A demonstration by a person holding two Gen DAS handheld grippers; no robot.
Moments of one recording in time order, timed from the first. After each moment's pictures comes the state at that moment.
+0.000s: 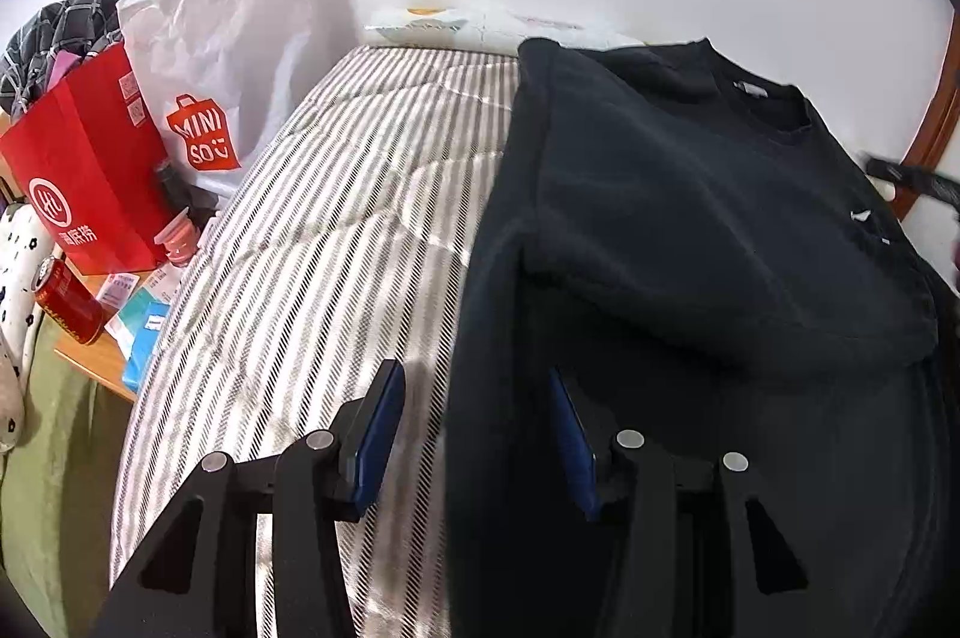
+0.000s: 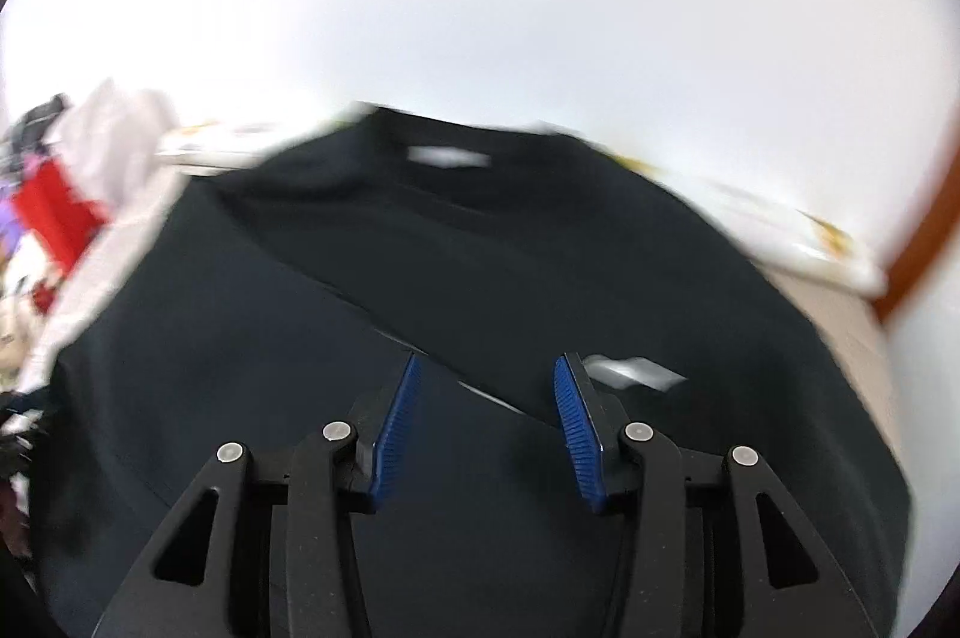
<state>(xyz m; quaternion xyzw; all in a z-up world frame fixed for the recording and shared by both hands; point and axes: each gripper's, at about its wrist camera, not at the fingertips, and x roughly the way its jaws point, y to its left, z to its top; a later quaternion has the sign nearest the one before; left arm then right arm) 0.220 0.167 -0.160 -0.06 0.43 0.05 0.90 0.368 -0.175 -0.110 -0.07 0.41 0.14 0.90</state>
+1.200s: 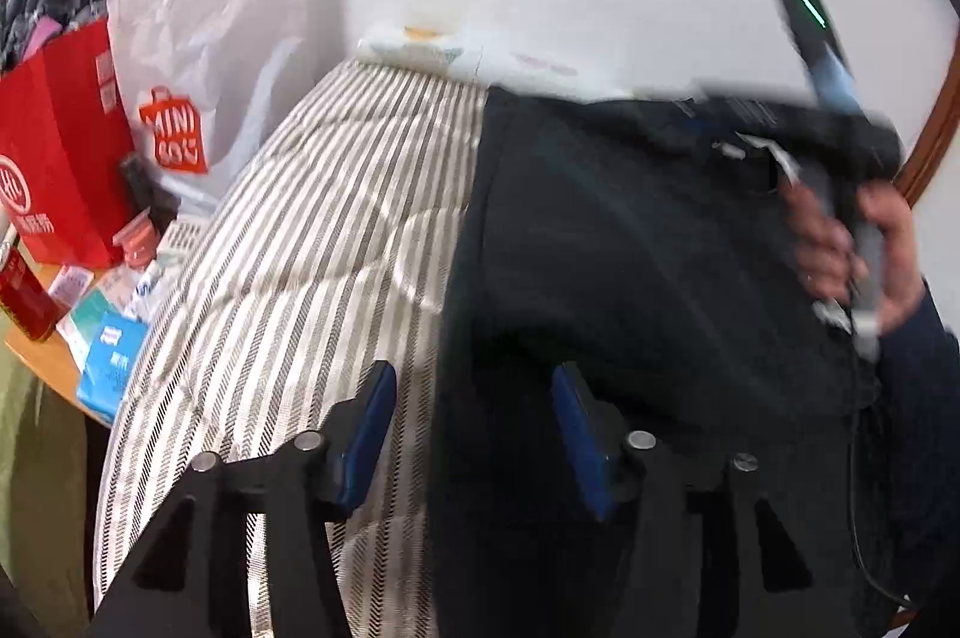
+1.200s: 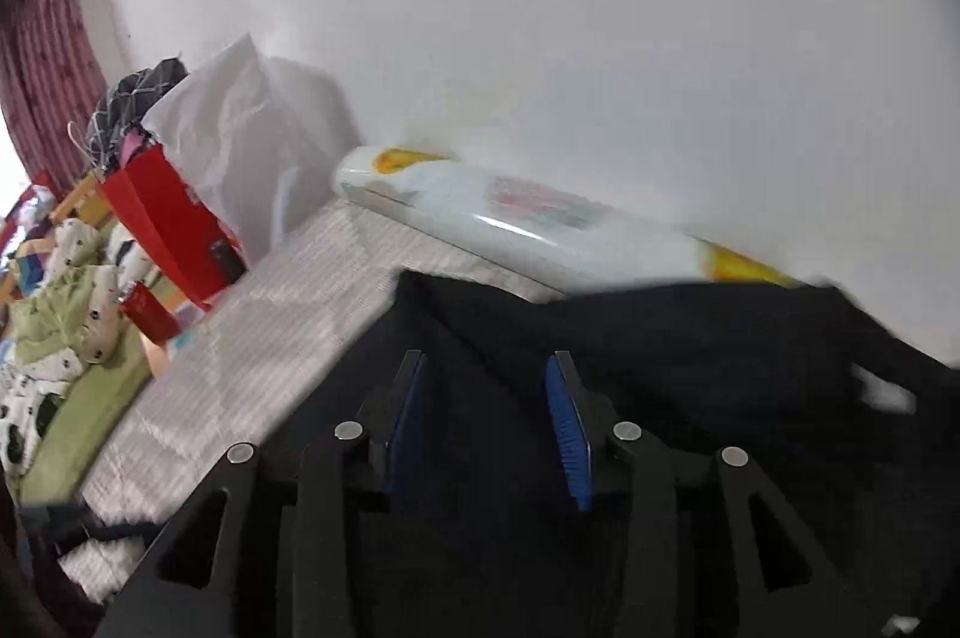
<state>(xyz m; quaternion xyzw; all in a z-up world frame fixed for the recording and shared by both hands) 0.229 0.187 -0.147 -0.13 0.40 -0.01 0.91 0.451 0.013 -0.106 -0.08 0.41 0.29 0.86</state>
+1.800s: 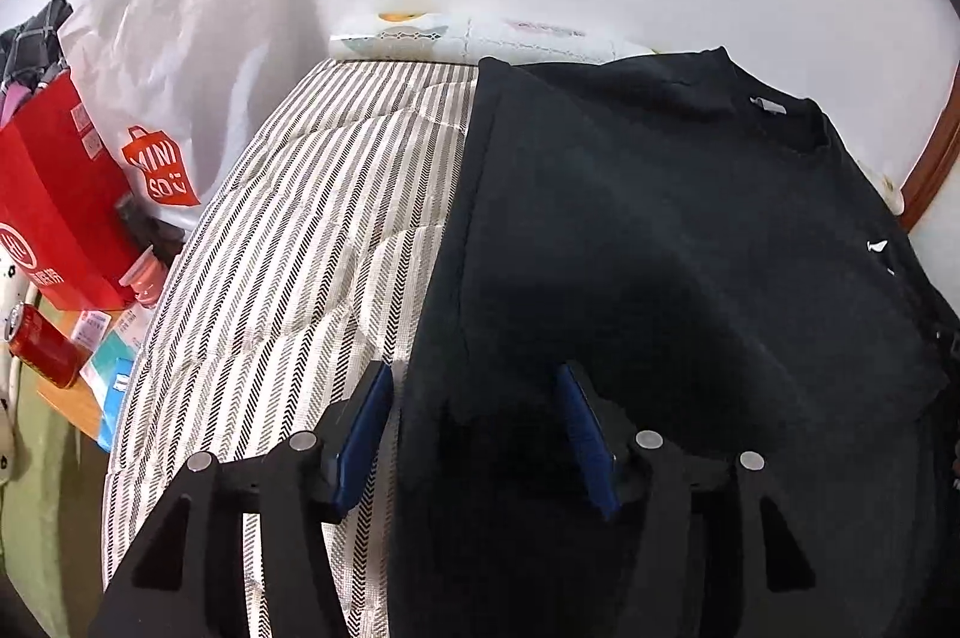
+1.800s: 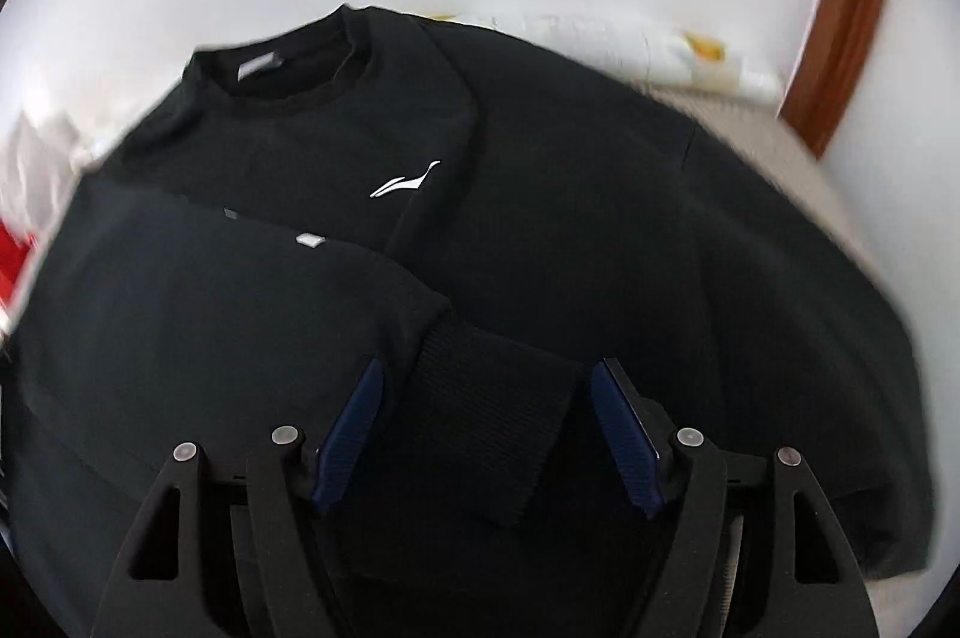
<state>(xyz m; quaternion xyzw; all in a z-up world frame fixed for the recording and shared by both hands) 0.275 0.163 -0.164 -0.06 0.44 0.03 0.89 0.343 -0.321 -0.143 0.03 0.48 0.02 0.88</state>
